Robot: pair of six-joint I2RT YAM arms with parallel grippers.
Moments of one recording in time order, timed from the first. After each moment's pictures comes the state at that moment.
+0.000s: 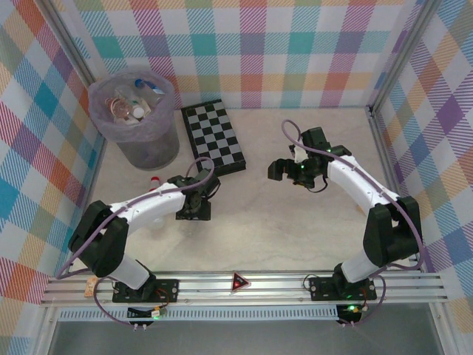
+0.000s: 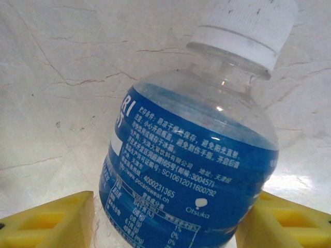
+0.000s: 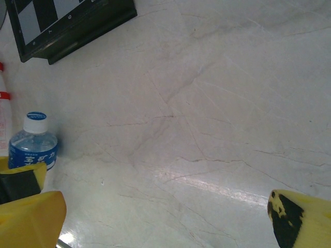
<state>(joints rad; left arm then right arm) -0.65 1.52 0.98 -0.87 -0.21 -0.66 0.31 1.54 1.18 -0.76 -0.41 0.39</state>
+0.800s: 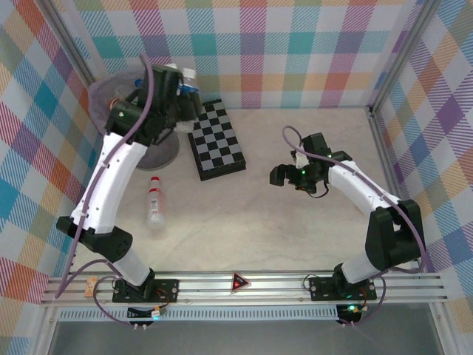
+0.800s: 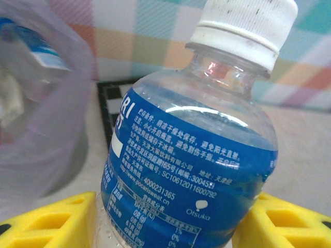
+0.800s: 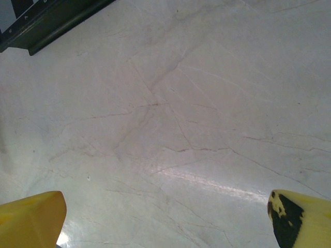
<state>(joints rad) -0.42 1.64 2.16 -1.12 -0.28 -0.44 0.31 1.50 1.10 -0.74 -0.39 0.39</state>
